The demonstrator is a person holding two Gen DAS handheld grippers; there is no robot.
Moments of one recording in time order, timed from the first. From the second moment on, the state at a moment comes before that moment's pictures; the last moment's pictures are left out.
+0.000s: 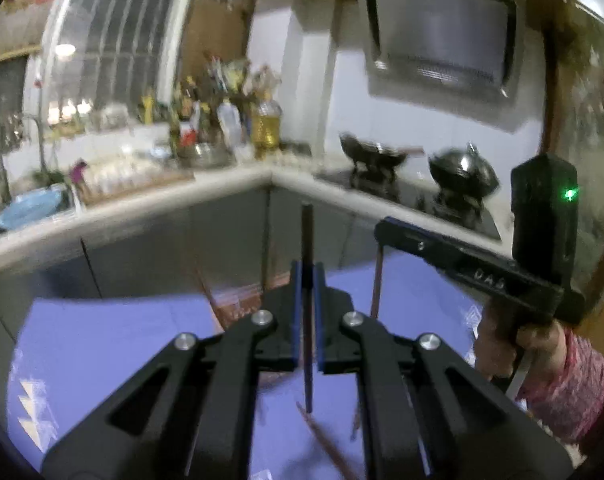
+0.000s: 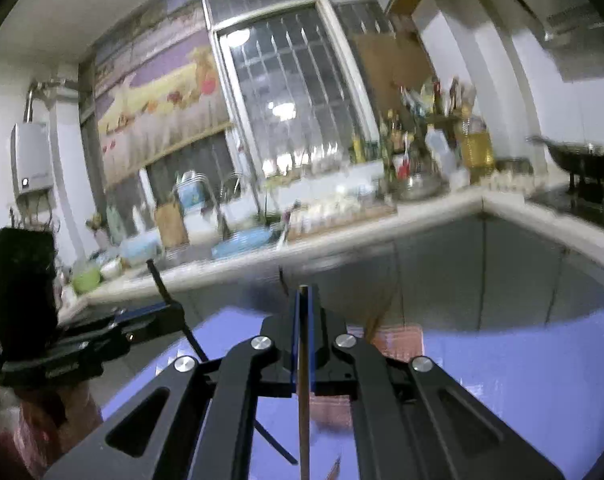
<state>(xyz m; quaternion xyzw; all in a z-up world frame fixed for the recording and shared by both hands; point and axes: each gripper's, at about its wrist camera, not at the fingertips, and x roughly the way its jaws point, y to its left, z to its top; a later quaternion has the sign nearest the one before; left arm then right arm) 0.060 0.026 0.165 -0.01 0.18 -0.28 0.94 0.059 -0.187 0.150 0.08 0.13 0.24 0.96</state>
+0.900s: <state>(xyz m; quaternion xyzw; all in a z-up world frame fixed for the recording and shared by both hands) 0.153 0.035 0.131 -0.04 0.20 -0.16 0.97 0.150 -0.149 0.102 0.08 0.13 0.20 0.97</state>
